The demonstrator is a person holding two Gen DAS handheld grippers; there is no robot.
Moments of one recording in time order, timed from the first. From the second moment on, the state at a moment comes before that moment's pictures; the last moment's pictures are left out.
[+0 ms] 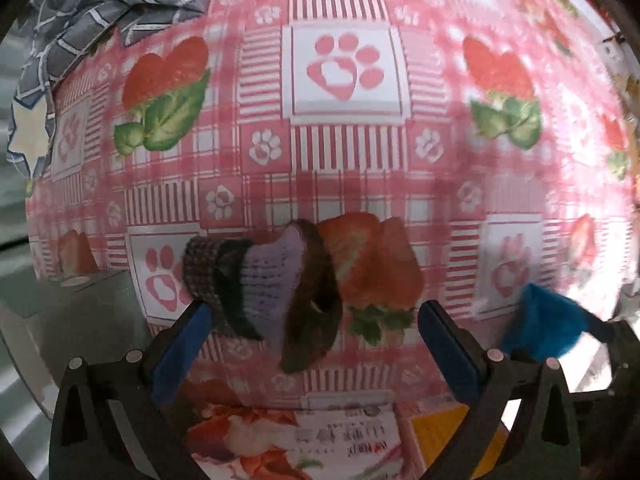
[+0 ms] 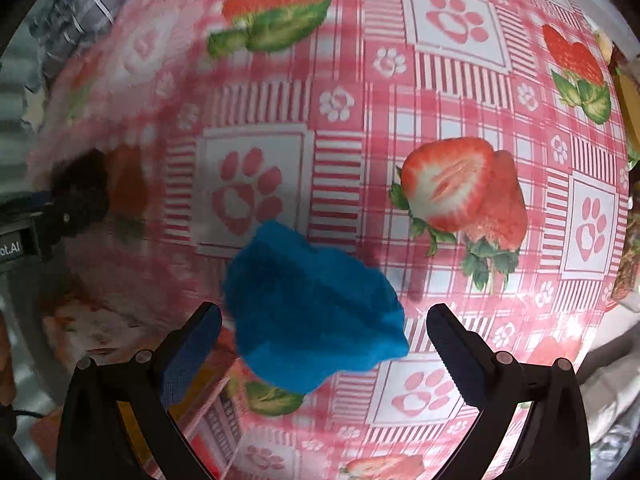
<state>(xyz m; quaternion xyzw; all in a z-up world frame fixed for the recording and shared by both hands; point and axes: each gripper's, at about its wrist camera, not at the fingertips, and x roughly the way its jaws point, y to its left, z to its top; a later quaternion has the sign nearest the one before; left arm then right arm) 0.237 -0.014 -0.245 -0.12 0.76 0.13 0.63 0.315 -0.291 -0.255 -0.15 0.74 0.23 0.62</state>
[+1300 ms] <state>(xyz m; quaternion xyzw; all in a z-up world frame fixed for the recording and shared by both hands) 0.239 -0.005 -0.234 -0.10 0.67 0.13 0.72 0.300 -0.341 -0.192 -0.07 0.72 0.22 0.66</state>
